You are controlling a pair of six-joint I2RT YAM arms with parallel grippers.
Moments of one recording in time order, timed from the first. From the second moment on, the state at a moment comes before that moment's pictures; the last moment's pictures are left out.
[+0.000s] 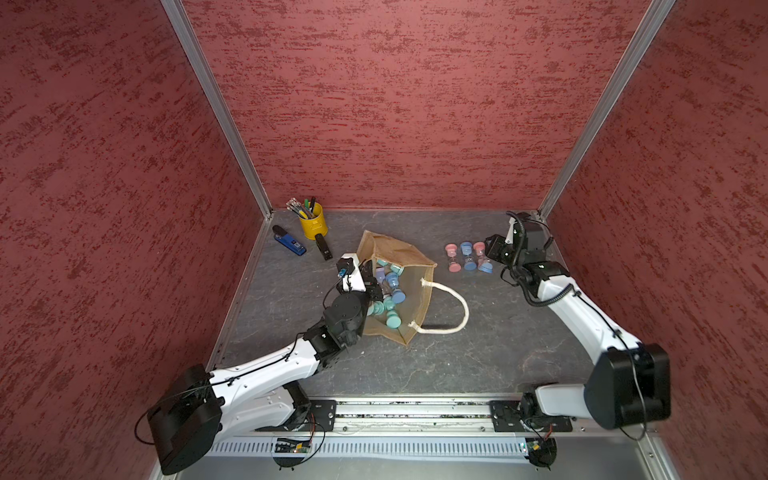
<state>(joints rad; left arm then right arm) -0.86 1.07 0.50 0.59 -0.72 -0.27 0.11 1.46 1.06 -0.24 0.00 0.43</state>
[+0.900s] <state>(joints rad) -0.86 1.06 0.50 0.58 -0.71 -0.27 -0.03 2.15 1.57 -0.40 0.12 0.21</state>
